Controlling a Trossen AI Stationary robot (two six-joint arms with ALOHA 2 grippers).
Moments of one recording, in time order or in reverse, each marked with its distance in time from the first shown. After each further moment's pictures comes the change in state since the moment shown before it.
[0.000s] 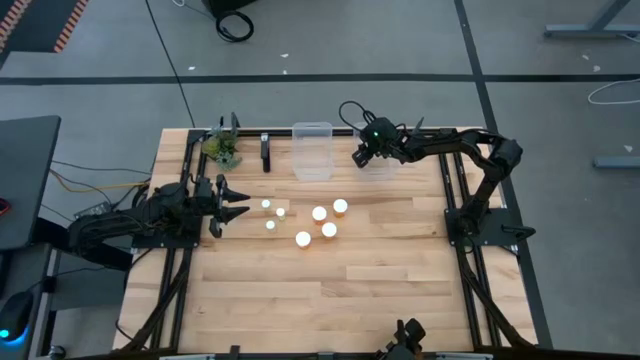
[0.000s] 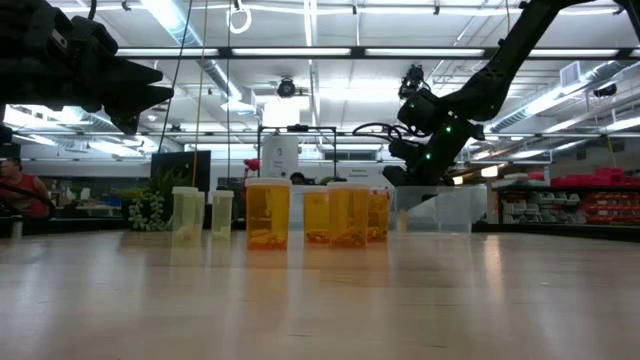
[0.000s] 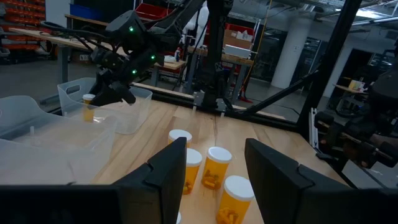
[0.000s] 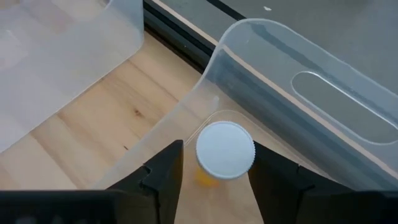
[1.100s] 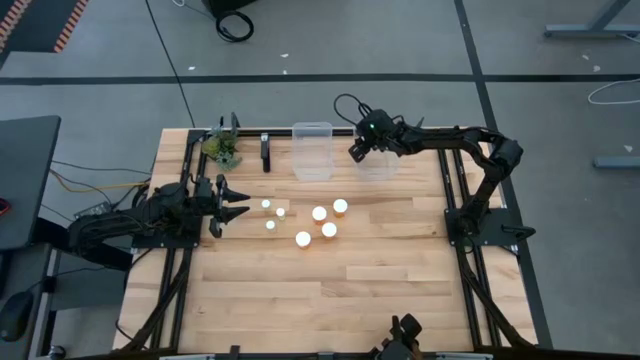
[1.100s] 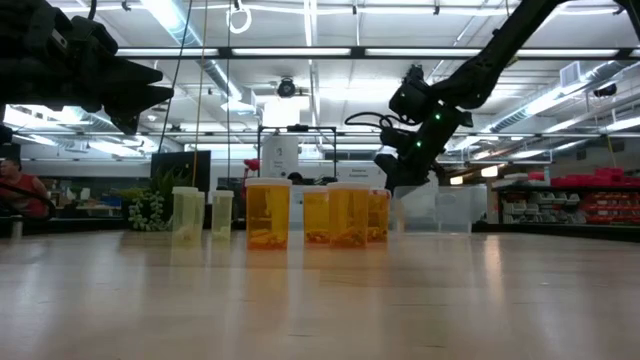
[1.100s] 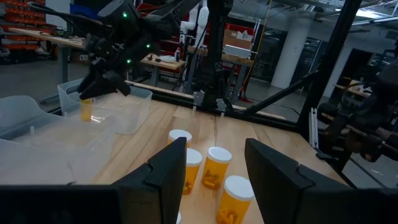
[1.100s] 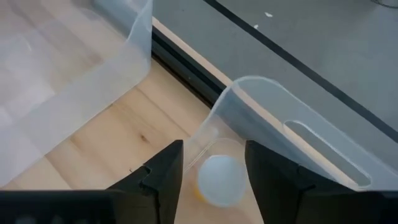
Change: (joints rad) left arm 0.000 0.000 0.000 0.000 0.000 0.000; right arm 0.002 -0.002 0.124 -0.127 -0.003 -0.040
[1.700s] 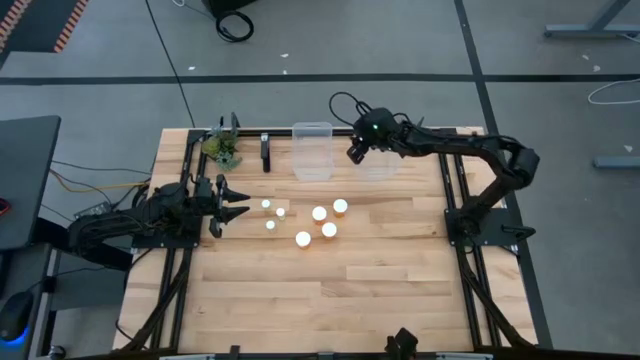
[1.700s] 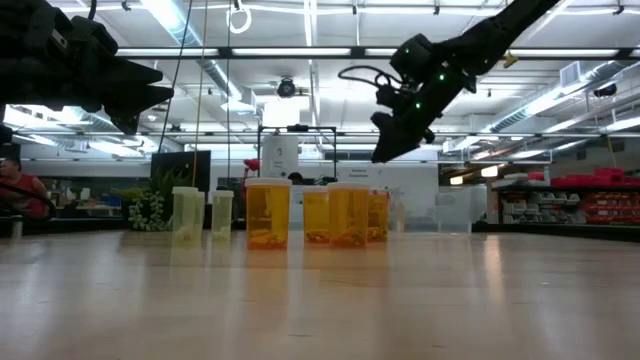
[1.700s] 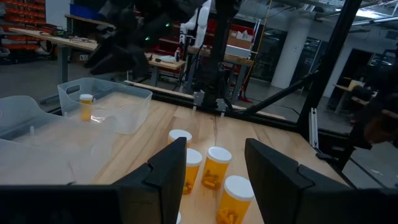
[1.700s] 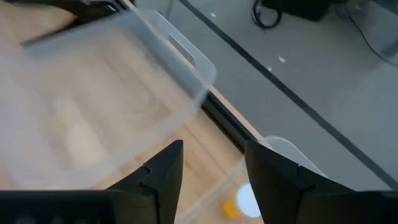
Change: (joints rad) left arm 0.000 0.000 0.000 0.000 0.000 0.000; right arm 0.116 -0.163 0.029 -0.072 0.008 -0.061
